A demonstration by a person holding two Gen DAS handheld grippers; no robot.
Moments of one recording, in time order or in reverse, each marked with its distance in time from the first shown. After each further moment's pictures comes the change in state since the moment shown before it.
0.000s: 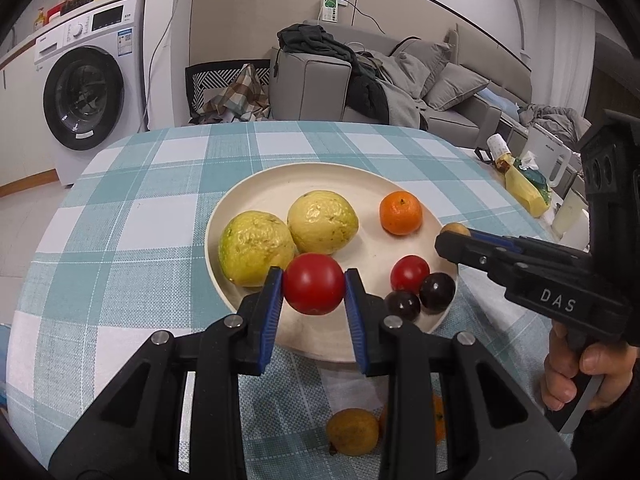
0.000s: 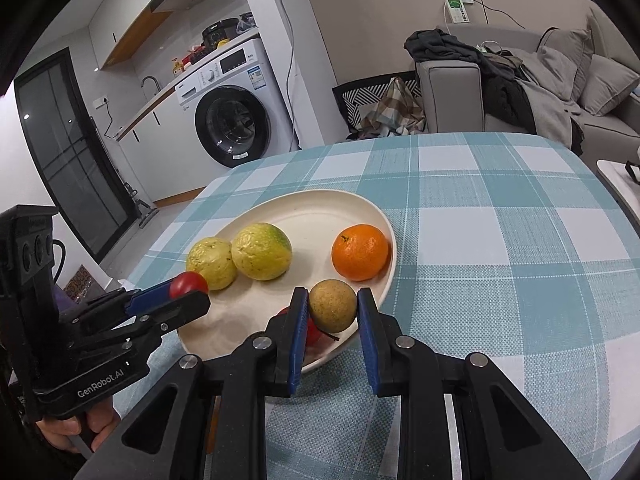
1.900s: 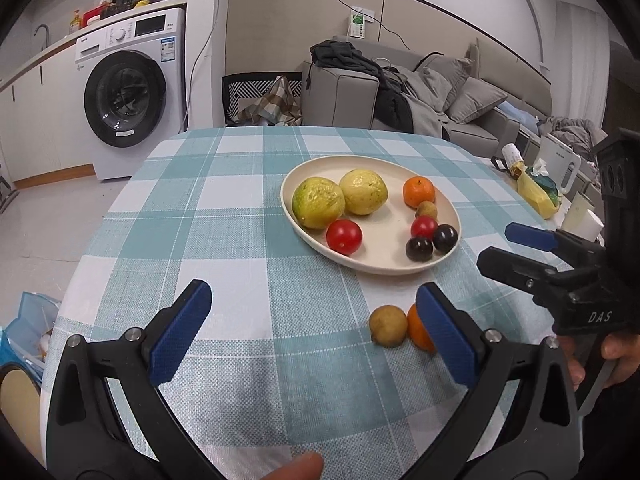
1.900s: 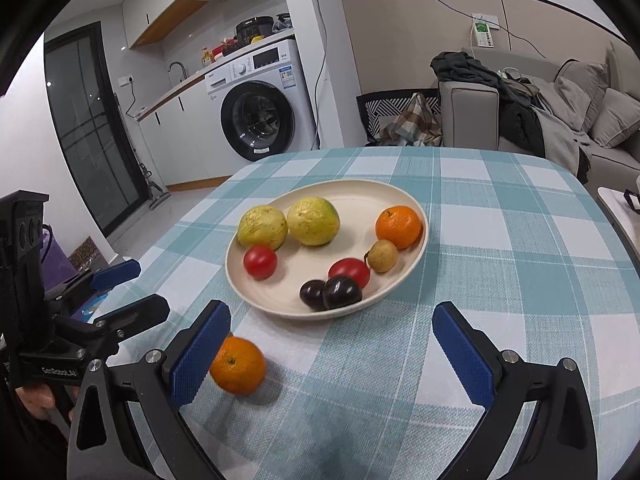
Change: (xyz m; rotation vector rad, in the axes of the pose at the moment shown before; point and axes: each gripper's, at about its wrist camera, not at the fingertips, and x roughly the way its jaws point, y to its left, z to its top) left arm -0.097 0.016 -0.056 -0.028 -0.057 0.102; right arm -0.041 0.038 -0.035 -0.117 -0.026 0.013
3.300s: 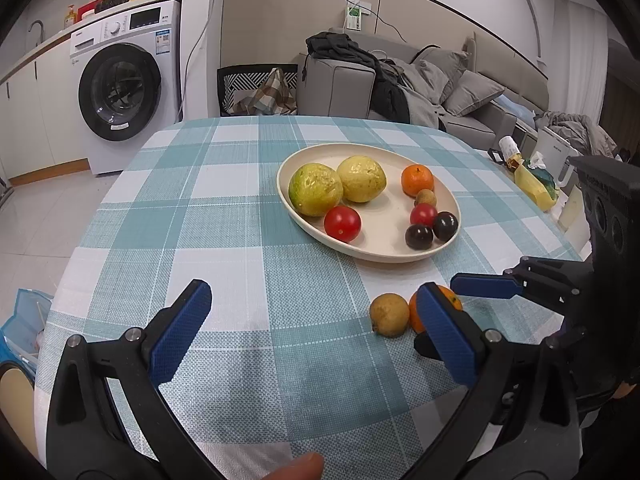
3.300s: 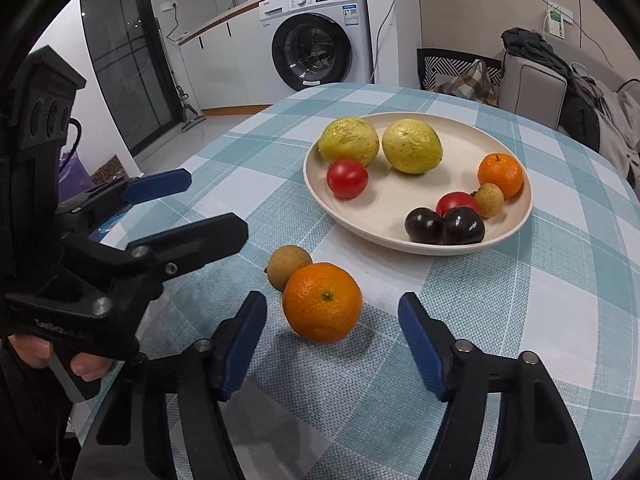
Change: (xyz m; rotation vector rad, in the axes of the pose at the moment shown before) left arm 0.008 0.001 -0.004 -0.002 0.031 -0.021; right arm 0.029 0.058 -0.027 -0.177 0.220 0.102
